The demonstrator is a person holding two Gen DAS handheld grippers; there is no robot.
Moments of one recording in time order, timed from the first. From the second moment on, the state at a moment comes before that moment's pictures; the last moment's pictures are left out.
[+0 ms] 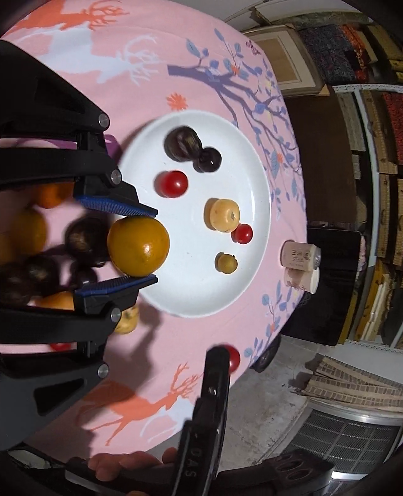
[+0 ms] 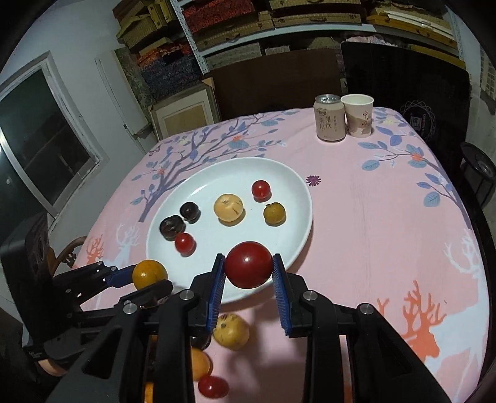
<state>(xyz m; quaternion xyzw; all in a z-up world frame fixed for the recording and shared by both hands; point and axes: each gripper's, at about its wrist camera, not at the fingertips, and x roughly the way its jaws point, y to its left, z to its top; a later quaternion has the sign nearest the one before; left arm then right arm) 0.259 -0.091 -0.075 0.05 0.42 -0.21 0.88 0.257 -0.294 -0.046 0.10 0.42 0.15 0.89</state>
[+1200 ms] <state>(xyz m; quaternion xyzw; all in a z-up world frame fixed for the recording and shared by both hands) 0.086 -0.057 -0.124 0.11 0.40 -0.24 0.88 0.103 -0.282 -0.122 0.14 0.42 0.14 0.89</state>
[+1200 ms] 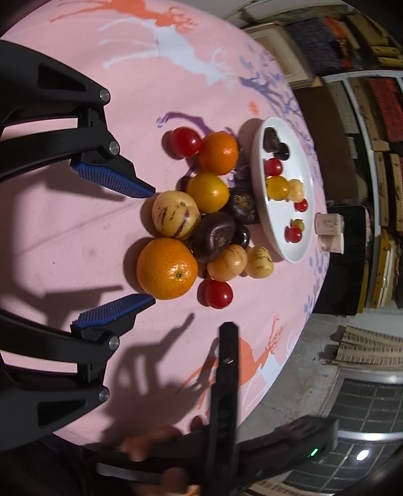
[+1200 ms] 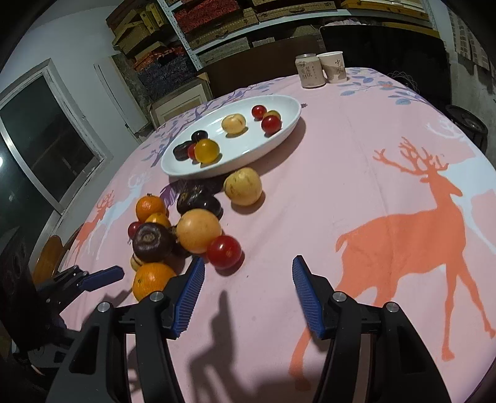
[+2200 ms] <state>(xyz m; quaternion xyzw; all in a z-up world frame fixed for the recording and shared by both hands) 0.075 -0.071 -0.116 0.12 0.38 -0.25 0.88 0.092 -0.299 -0.135 0.19 0.41 0.13 0.88</state>
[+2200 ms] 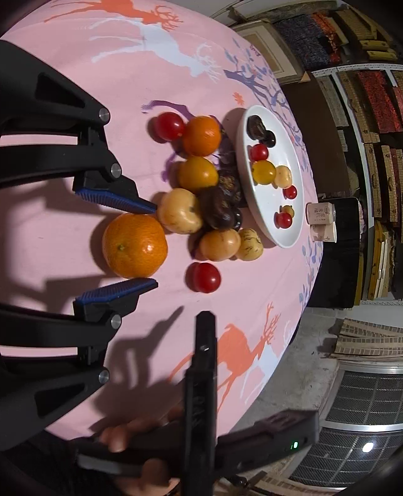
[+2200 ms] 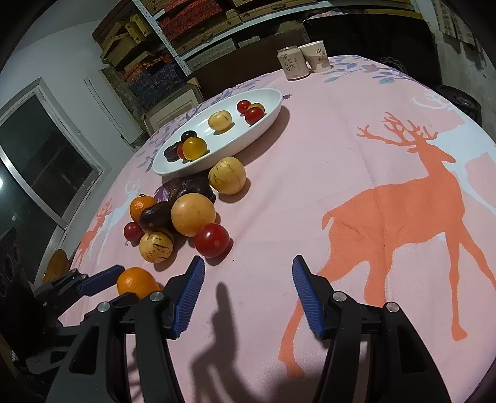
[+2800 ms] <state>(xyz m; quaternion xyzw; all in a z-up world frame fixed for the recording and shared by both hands) 0.082 -0.070 -0.138 0.11 0.42 -0.25 0.86 0.093 -0.292 -0.134 0.17 0.41 0.13 0.88</state>
